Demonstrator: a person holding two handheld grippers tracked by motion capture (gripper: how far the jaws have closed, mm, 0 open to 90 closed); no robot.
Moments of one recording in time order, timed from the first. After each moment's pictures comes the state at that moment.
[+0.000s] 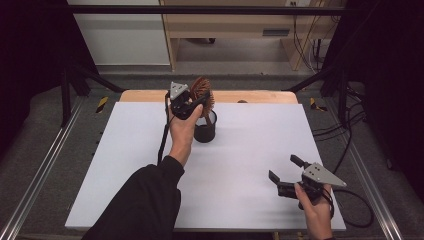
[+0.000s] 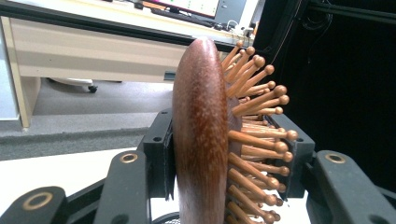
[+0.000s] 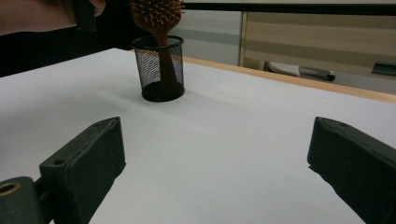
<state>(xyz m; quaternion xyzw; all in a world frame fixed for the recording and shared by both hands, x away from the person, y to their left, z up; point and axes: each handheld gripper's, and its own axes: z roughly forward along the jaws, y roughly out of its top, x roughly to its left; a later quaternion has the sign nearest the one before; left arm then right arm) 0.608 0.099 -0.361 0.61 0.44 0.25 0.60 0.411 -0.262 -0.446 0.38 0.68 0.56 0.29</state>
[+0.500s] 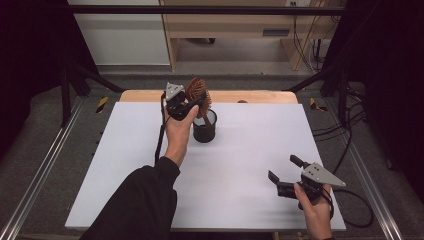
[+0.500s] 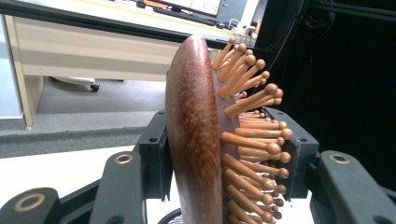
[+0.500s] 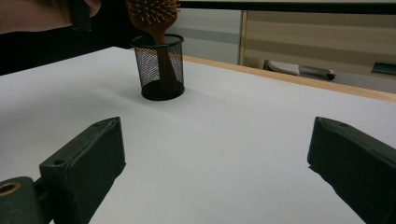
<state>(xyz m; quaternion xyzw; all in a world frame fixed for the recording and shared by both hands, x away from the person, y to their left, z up) 0.609 0.113 -0.365 0.61 0.45 0.25 0.60 0.411 -0.260 -0.447 0.38 0.68 0.55 0.29</state>
